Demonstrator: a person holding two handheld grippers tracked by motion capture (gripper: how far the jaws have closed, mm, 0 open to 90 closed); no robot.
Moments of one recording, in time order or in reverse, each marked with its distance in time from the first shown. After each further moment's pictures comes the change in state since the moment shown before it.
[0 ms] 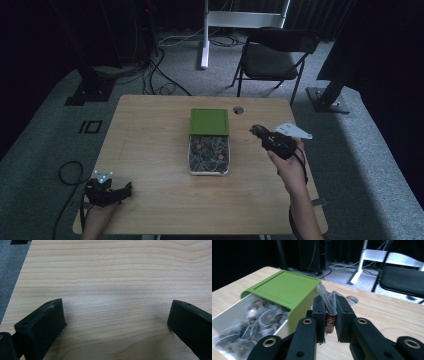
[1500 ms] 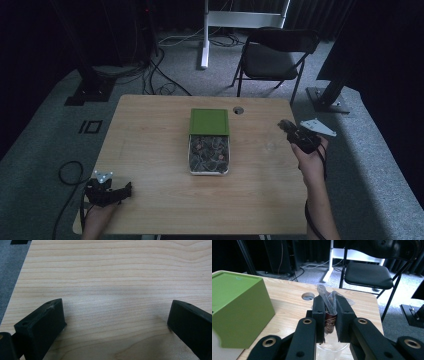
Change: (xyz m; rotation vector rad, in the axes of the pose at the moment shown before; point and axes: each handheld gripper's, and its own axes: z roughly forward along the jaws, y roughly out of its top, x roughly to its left) left arm 0.000 0.000 0.000 0.000 0.000 0.000; right arm -0.077 -0.015 -0.007 -0.007 -0.198 0.056
